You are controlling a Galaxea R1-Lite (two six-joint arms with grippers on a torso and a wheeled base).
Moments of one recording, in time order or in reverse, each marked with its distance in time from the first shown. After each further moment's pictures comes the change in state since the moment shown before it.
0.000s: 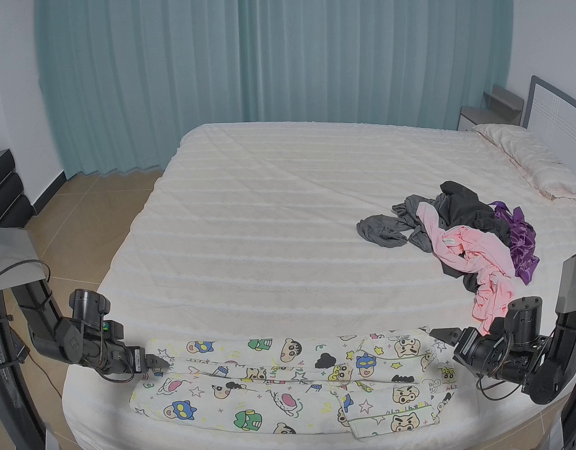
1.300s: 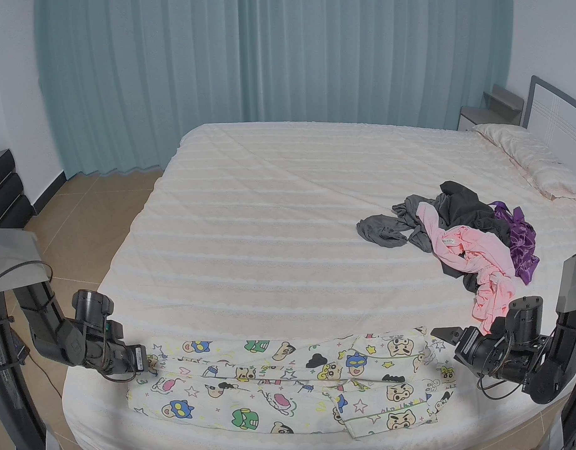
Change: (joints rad) left arm 0.031 -0.037 0.002 0.021 0.025 -0.072; right arm -0.007 0.000 0.000 0.000 0.000 0.003
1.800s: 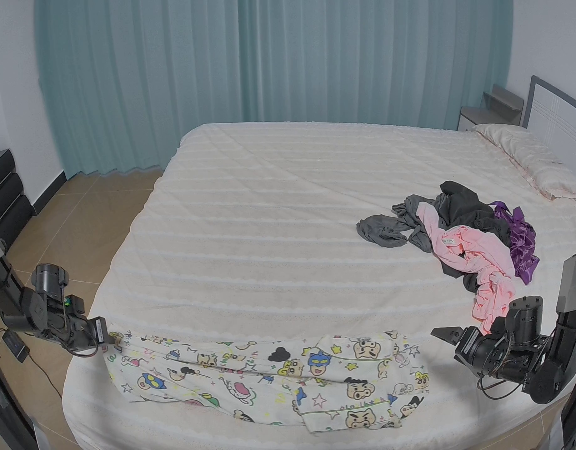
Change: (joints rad) left arm 0.244 -0.123 -0.173 0.291 -0.097 0.097; right arm -0.001 0.000 0.000 0.000 -0.001 0.000
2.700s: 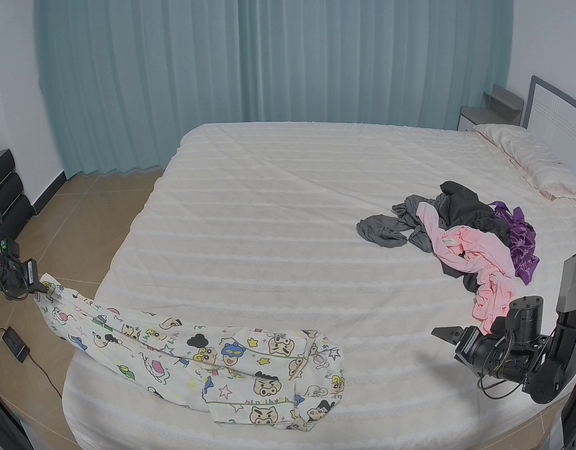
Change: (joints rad) left arm 0.285 -0.155 -0.541 0.687 -0.033 0.186; right arm -0.003 0.000 0.000 -0.001 0.000 0.000
